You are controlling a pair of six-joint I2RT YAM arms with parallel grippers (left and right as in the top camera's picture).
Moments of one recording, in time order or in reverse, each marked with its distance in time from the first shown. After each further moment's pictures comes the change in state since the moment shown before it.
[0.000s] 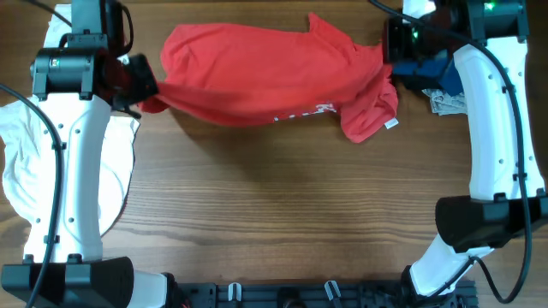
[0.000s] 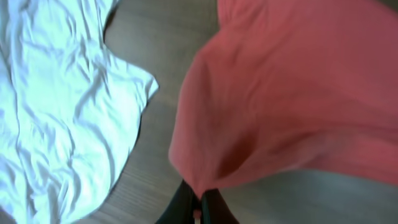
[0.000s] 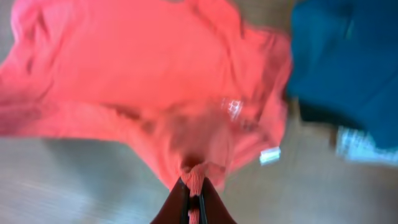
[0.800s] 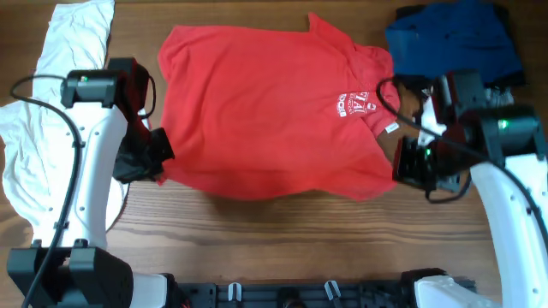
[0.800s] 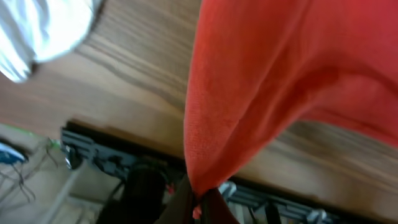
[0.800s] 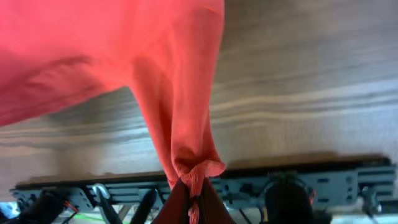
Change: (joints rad) left arm 0.000 -0.028 -0.317 -0.327 0.153 -0.082; right arm 0.010 -0.594 -0.809 -0.127 -0.017 0.348
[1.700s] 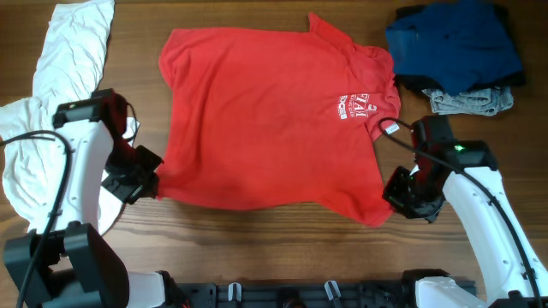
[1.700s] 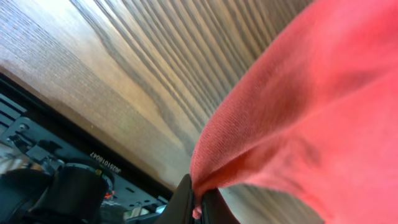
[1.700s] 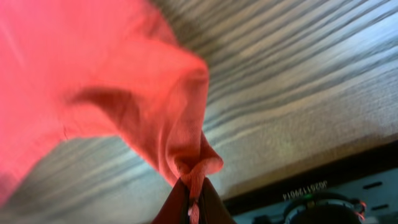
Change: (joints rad) left arm 0.178 0.000 -0.259 0.223 0.064 -0.317; right arm -0.087 -0.011 -0.484 0.345 0.057 0.266
